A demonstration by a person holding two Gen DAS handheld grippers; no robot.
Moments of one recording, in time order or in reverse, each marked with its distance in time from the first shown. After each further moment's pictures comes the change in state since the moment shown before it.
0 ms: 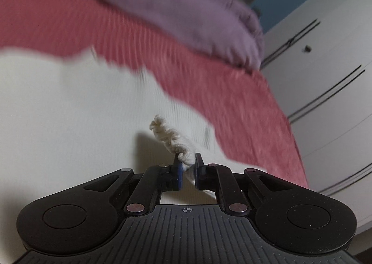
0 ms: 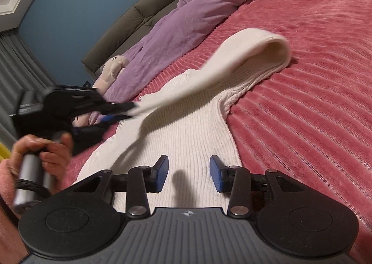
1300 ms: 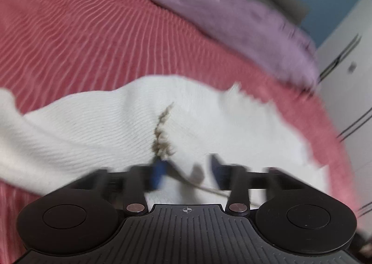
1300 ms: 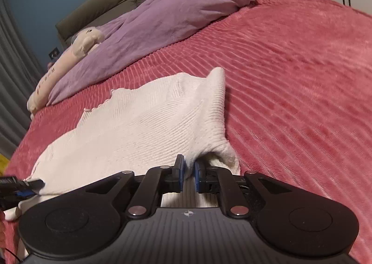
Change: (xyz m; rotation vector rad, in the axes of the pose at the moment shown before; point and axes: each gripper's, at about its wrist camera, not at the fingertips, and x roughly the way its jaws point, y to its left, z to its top) left arm -0.101 0.146 -0.009 -0.087 -0.101 0.197; right arm 0.073 0.050 0.051 -0.187 0.086 -0.252
